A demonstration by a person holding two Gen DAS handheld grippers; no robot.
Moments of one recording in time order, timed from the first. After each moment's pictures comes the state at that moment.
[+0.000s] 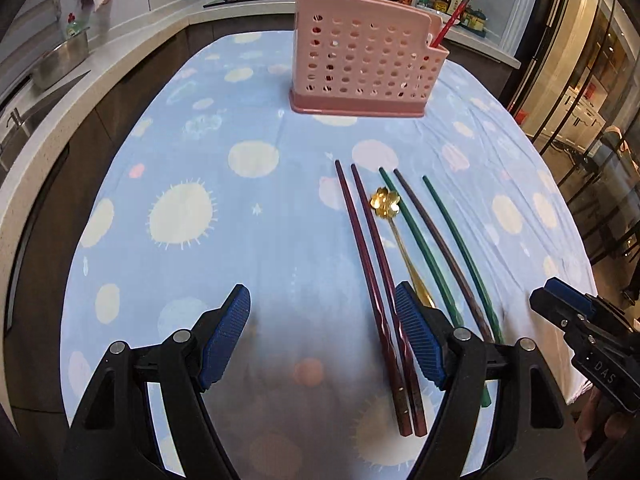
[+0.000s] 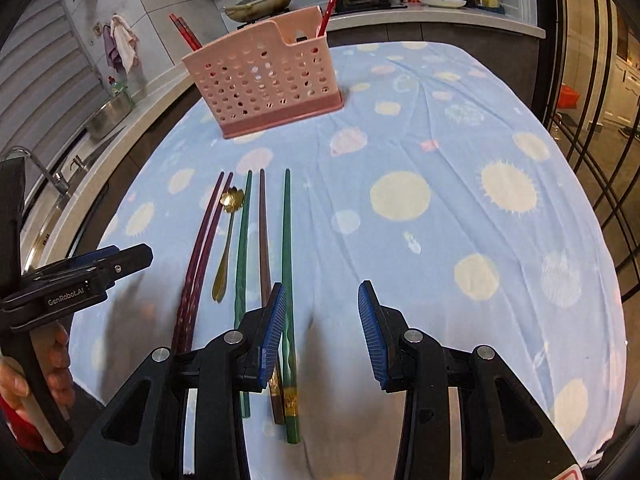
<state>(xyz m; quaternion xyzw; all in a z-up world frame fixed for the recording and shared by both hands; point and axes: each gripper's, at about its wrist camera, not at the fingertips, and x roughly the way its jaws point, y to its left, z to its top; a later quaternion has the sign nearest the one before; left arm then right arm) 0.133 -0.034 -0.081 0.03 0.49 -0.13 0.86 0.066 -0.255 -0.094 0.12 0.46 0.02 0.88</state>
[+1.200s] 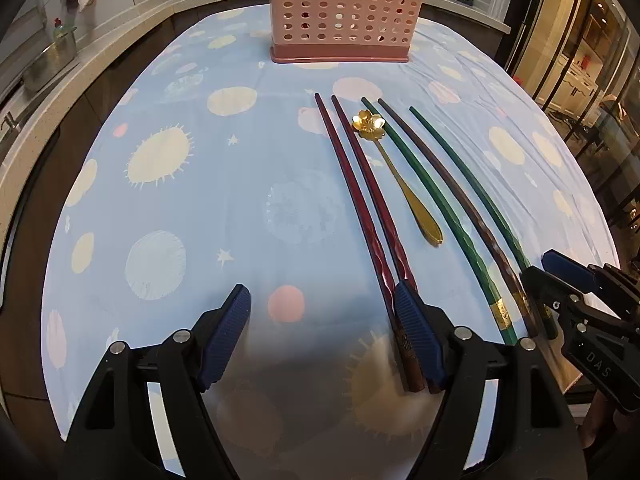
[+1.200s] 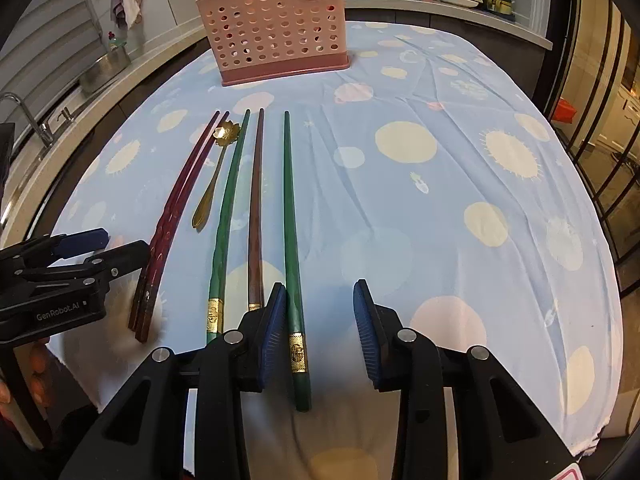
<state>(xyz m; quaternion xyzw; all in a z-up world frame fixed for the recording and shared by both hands) 0.100 -0.044 -0.114 0.06 0.50 -0.14 0.85 0.045 -0.233 -0.120 0.05 0.48 0.00 0.87</state>
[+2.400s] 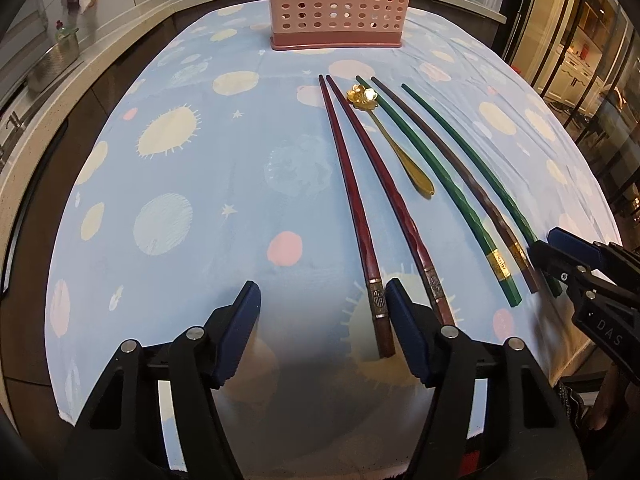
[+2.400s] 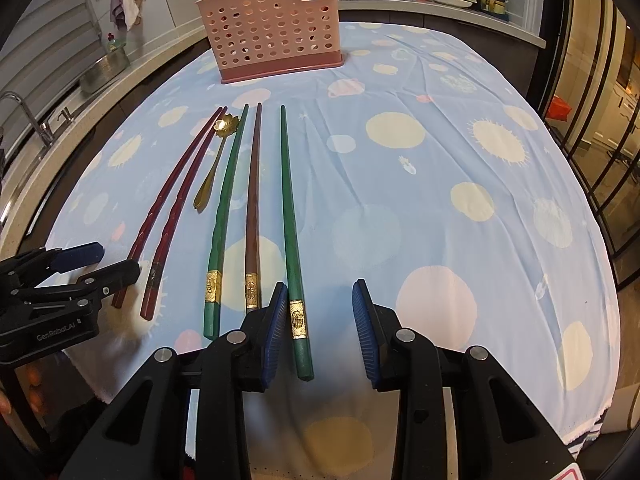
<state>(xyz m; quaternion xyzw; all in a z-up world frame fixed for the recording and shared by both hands) 0.072 -0.038 -0.118 0.08 0.51 -0.14 0.85 0.029 -0.236 -0.121 0.05 0.48 -0.01 0.88</state>
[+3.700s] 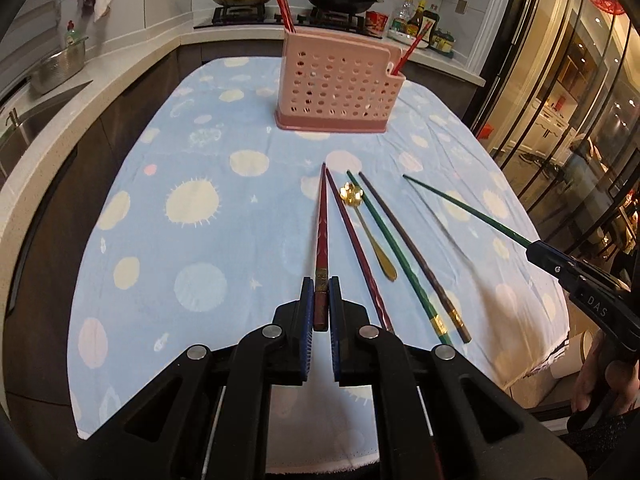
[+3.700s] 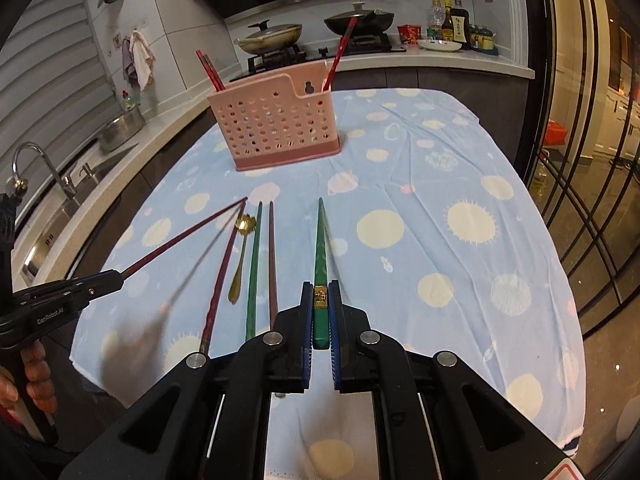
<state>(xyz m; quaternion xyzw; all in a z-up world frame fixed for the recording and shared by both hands) 0.083 -0.006 -0.037 0.00 0.44 -0.18 0.88 0.029 -0.260 -0.038 0.09 0.39 0.01 0.92</state>
